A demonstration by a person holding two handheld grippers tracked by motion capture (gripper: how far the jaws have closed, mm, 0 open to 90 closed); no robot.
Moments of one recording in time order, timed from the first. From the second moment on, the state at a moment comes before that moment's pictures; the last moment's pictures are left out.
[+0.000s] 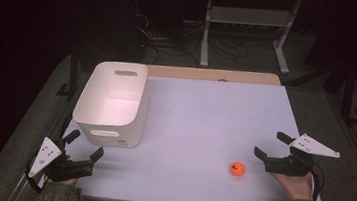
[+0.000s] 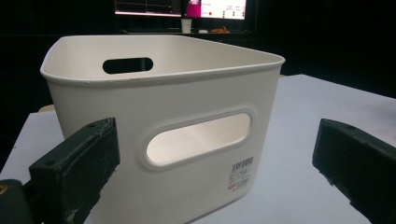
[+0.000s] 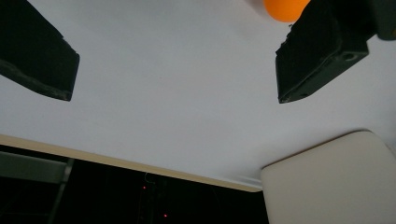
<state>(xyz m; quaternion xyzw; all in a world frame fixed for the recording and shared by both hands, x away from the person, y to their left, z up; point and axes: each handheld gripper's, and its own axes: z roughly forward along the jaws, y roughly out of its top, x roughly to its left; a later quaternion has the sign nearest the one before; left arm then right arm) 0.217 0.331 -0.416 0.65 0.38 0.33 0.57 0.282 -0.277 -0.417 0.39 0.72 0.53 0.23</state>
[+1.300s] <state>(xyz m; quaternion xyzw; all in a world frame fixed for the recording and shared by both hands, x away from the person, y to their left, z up) 0.218 0.329 -0.416 0.65 0.38 0.32 0.57 0.295 -0.261 -0.393 0.36 0.77 0.49 0.18</state>
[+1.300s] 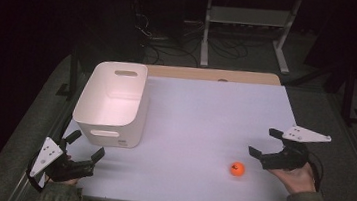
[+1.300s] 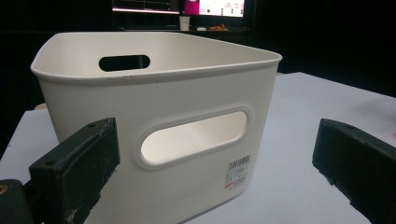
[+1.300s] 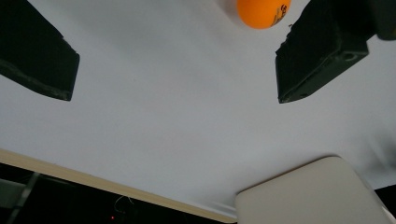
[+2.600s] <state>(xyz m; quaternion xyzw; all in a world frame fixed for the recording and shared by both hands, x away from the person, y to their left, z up) 0.218 0.329 -0.417 0.65 0.38 0.32 0.57 0.307 -0.233 -0.385 0.30 0.86 0.41 0.11</state>
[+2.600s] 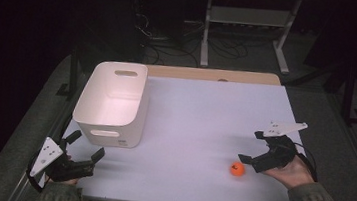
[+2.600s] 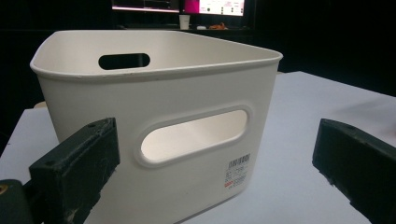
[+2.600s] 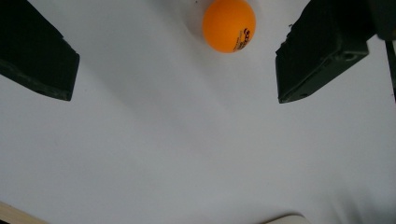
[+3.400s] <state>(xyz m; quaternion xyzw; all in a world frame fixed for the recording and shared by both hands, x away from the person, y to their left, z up) 0.218 0.329 -0.417 0.65 0.38 0.32 0.57 0.310 -0.221 -0.393 0.28 0.89 0.36 0.07</state>
